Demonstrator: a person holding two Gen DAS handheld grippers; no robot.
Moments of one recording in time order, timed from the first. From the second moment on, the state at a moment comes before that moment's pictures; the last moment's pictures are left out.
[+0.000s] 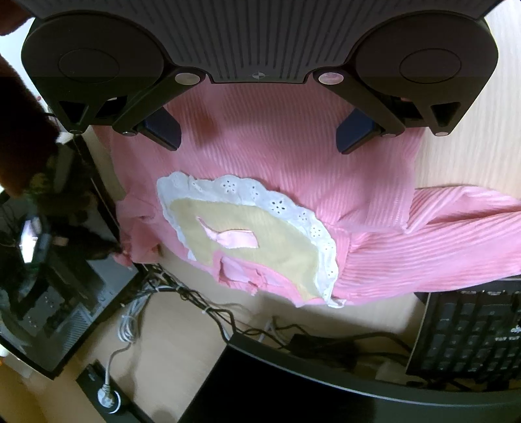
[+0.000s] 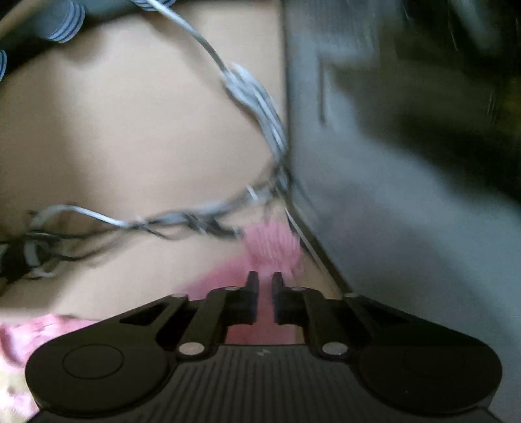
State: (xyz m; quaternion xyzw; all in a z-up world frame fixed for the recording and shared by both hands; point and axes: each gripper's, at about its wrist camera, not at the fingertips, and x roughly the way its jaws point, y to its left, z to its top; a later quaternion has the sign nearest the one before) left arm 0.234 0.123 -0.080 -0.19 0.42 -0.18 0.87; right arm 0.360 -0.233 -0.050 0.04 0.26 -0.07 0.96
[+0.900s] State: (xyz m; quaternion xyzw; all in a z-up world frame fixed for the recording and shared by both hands) left arm 0.233 0.120 -0.078 -0.19 0.43 -0.16 0.87; right arm 0.396 -0.243 -0.101 0.09 0.35 -0.10 0.93
